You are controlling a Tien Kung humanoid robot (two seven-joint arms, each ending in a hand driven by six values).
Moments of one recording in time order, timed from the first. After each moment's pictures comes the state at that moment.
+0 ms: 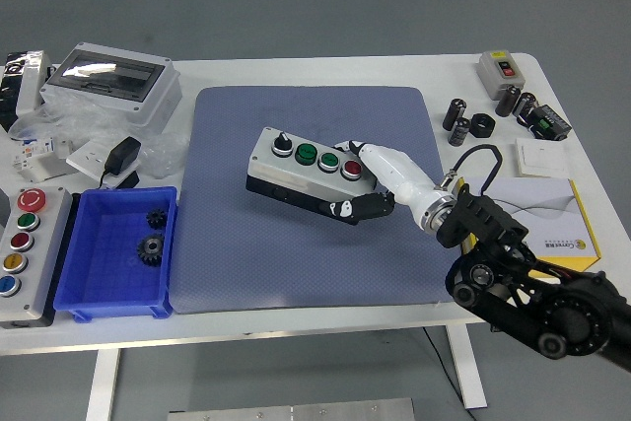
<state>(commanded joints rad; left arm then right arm) -0.04 0.12 -1.41 -0.18 1.55 0.02 0.23 0.54 -0.40 0.57 1.45 -1.73 -0.24 -0.17</state>
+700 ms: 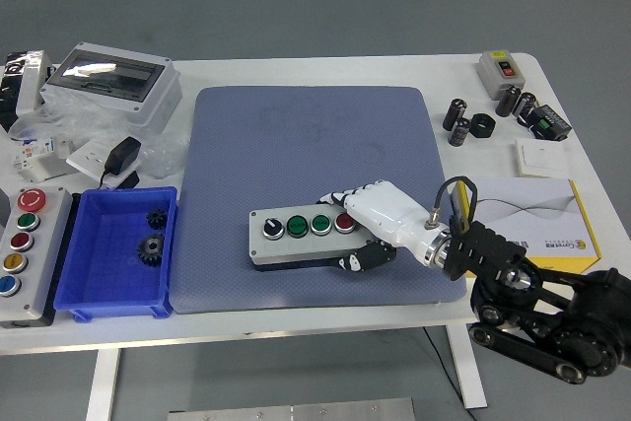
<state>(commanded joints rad) -0.04 0.12 -1.42 -0.18 1.56 0.02 0.24 0.58 -0.44 0.34 1.39 -1.95 -0.26 -0.14</state>
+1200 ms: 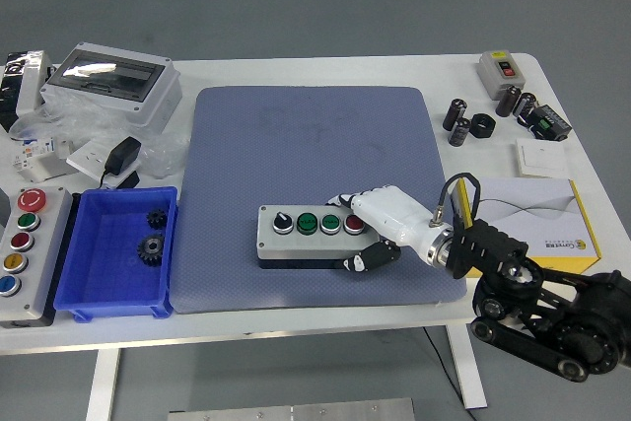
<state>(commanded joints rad) -0.04 0.12 -1.41 -0.18 1.56 0.02 0.23 0.57 -0.45 0.38 1.39 -1.87 -0.18 -0.16</state>
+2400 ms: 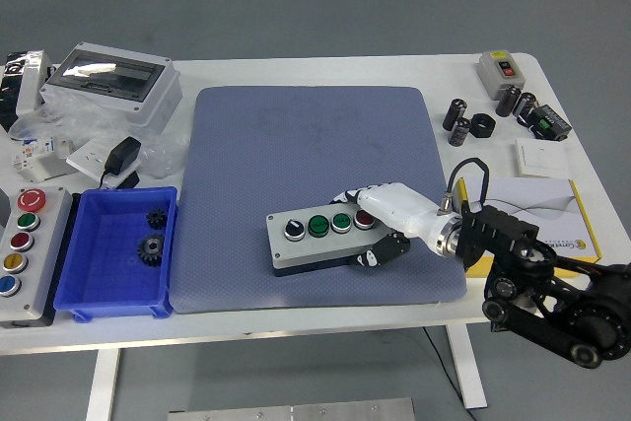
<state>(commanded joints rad) -0.04 0.12 -1.40 -0.18 1.54 0.01 0.25 0.57 -0.47 0.47 1.41 -1.79 -0.03 -0.11</state>
